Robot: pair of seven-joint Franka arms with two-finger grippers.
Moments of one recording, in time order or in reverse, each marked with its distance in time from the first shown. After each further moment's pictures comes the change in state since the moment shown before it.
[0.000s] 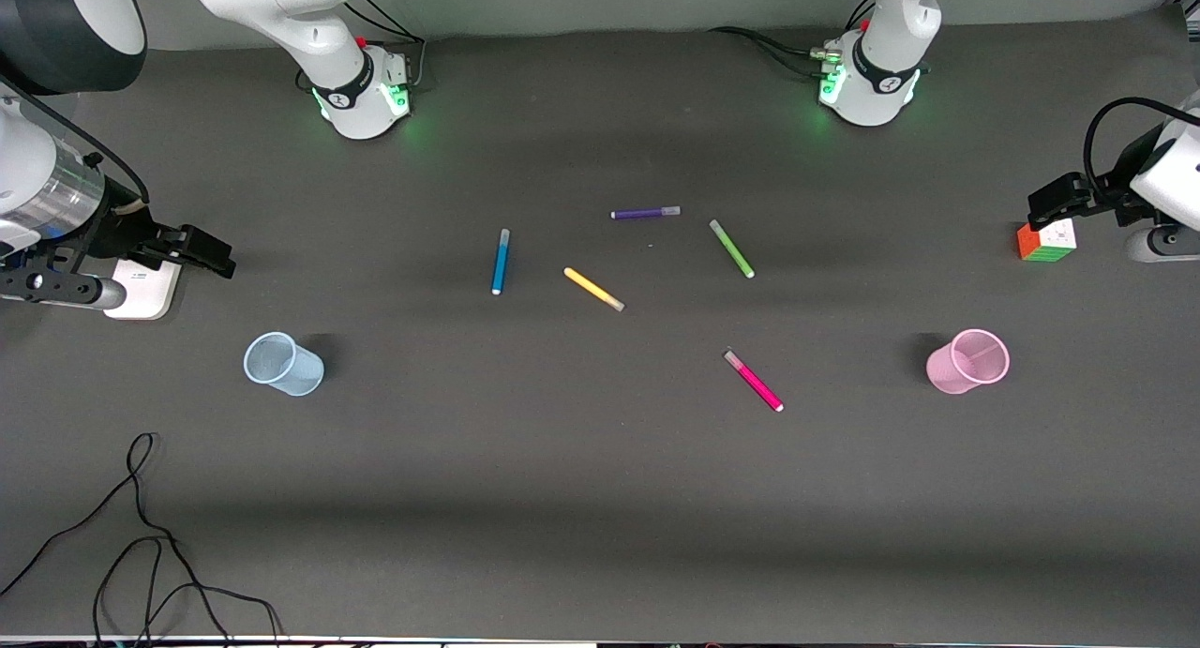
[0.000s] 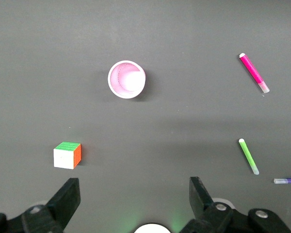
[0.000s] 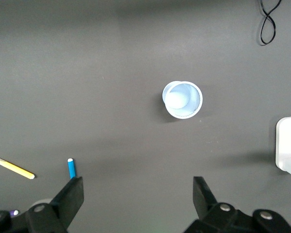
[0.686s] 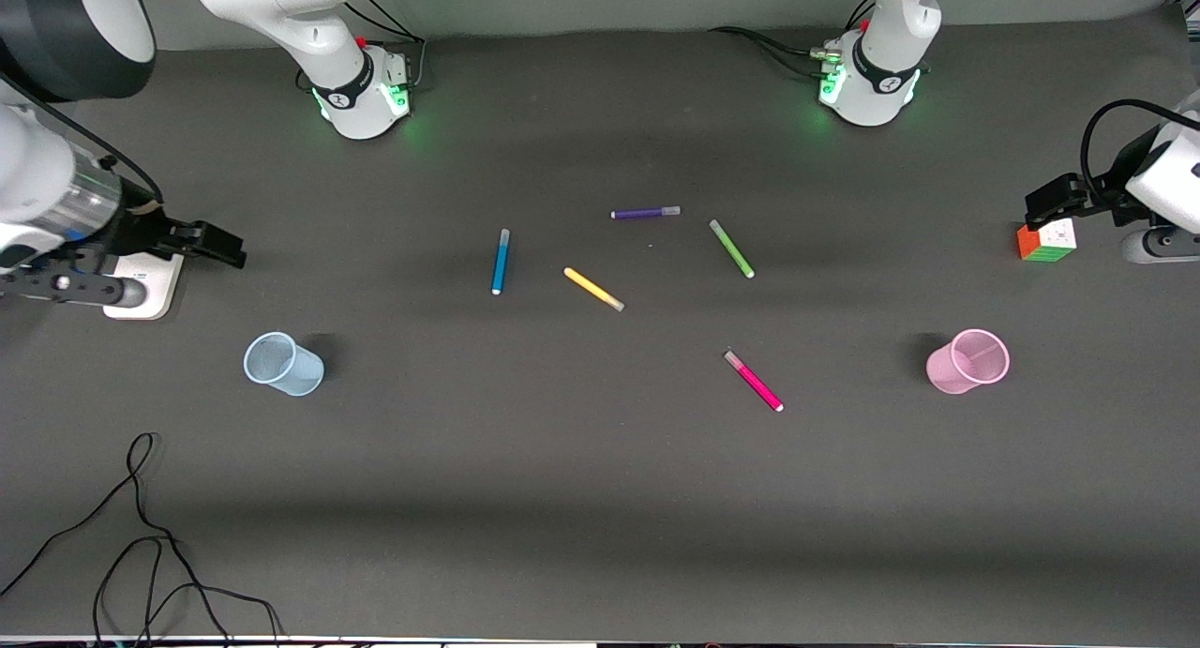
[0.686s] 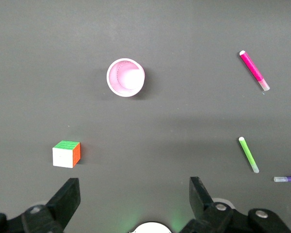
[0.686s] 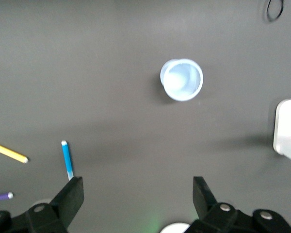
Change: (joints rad) left arm -0.001 0.005 -0.004 -0.007 -0.002 -0.009 0.001; right arm 0.011 0.022 0.008 -0.009 0.000 -0.088 0.000
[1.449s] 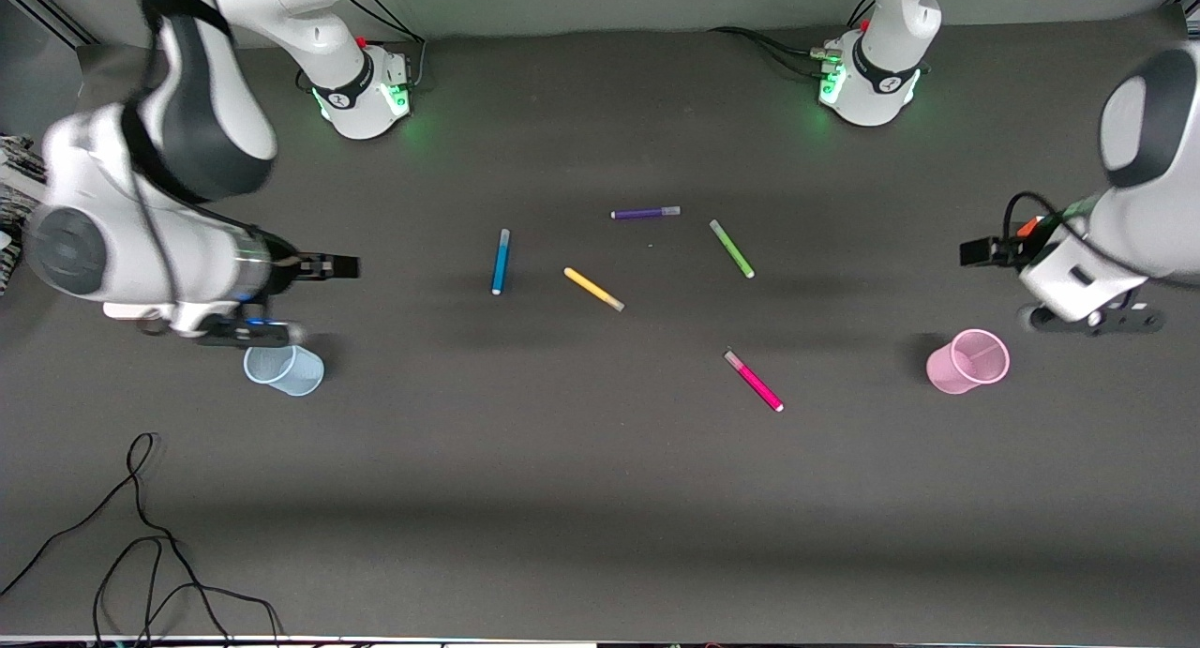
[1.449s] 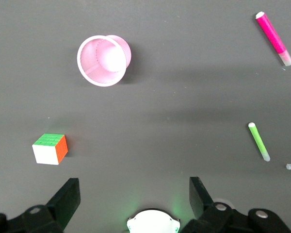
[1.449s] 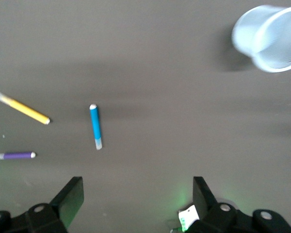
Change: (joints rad) left arm -0.012 0.229 -0.030 0.043 -0.002 -0.016 0.000; right arm 0.119 0.205 0.011 -0.001 0.172 -0.015 0.010
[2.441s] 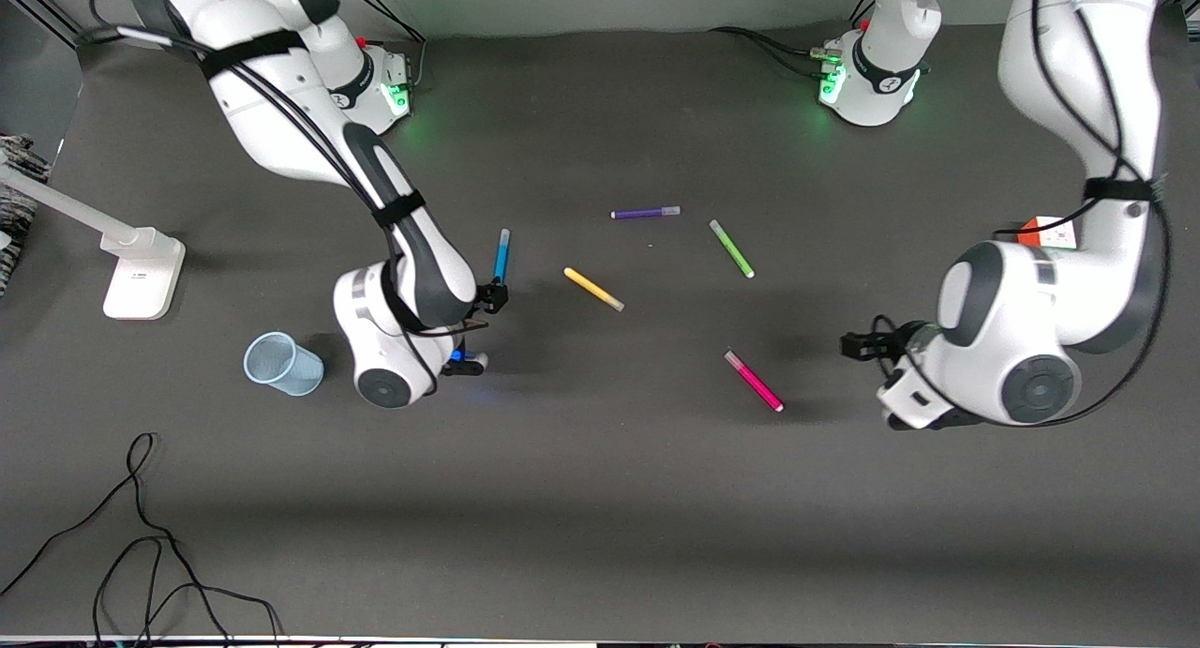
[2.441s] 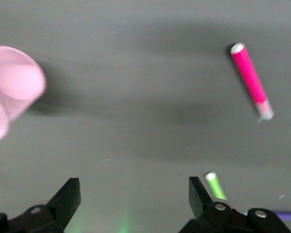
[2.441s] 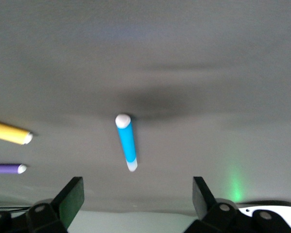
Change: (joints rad) left arm -0.048 0.390 -0.087 0.152 -0.128 0.141 -0.275; right arm 0.152 0.519 0.003 0.110 0.218 0.041 0.052
